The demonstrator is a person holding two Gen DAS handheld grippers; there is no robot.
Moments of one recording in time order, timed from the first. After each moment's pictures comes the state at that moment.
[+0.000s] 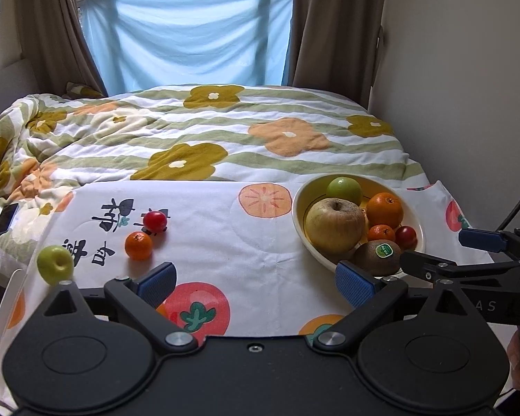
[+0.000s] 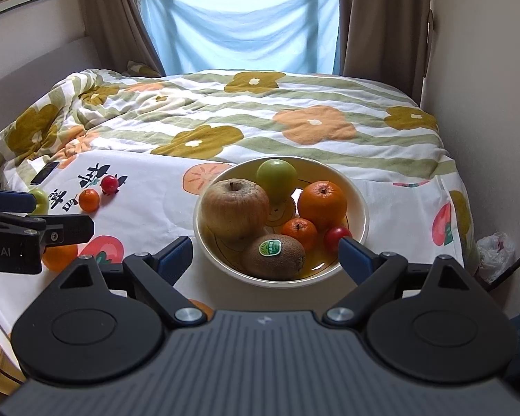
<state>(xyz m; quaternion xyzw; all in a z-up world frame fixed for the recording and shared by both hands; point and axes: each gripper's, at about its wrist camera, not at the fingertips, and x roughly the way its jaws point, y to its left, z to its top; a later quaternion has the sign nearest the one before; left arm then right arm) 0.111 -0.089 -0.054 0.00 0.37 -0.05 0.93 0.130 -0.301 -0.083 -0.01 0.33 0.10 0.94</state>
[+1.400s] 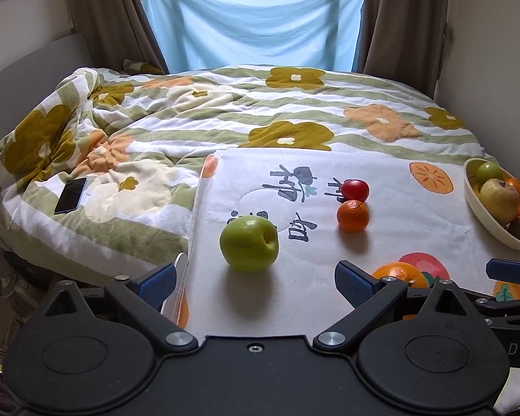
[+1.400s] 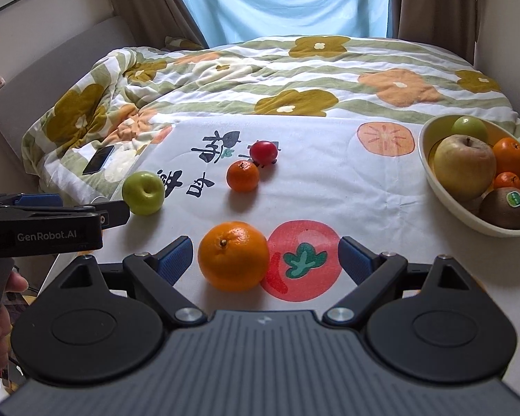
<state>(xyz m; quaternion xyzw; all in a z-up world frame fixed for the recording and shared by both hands) 0.129 0.128 -0.101 0.01 0.39 0.01 0.92 0.129 -0.072 -0.117 0.04 0.39 0.13 0.91</state>
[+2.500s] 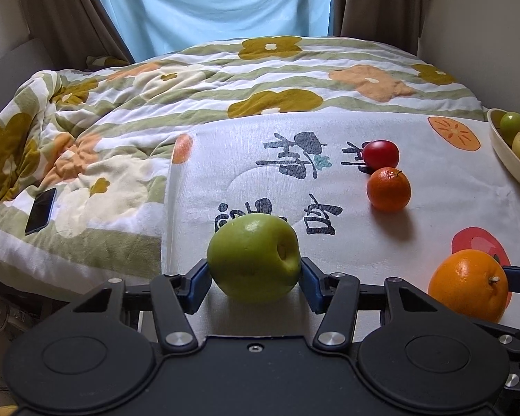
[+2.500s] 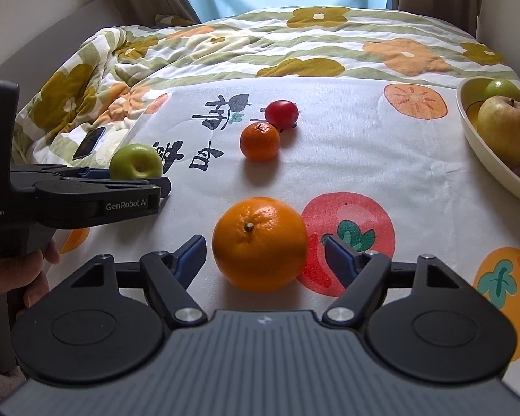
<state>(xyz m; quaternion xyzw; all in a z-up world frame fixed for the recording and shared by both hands) 0.189 0.137 -0.156 0.07 0.42 -0.03 0.90 0.151 -0.037 -0.156 0.04 0.43 0.12 0.90</state>
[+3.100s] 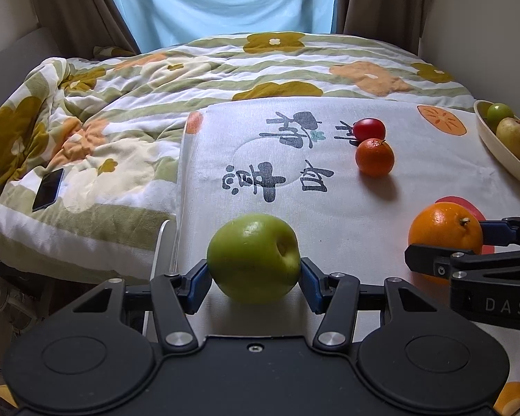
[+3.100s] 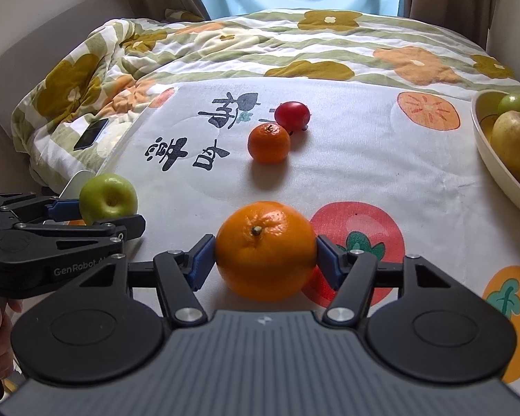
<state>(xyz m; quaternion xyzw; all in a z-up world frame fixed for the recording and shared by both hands) 0.146 0.140 -0.152 0.05 0.43 -0.03 0.90 0.159 -0.030 -0.162 0.02 0.42 0.13 0.90</state>
